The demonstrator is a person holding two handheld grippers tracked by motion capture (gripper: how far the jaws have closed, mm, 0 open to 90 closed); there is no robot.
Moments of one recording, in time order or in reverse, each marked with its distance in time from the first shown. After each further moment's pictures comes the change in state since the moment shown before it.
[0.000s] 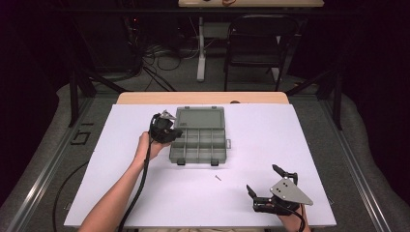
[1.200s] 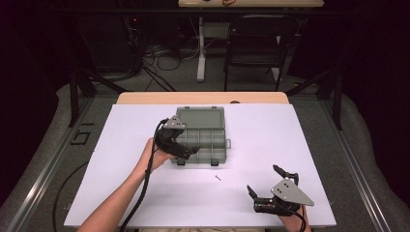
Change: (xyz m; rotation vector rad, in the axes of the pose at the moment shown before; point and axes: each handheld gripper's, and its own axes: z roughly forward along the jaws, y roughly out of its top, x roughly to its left) left arm -0.066 0.007 -0.038 -0.132 -0.136 0.152; right arm -0.001 0.000 -0.001 -0.012 -0.001 -0.001
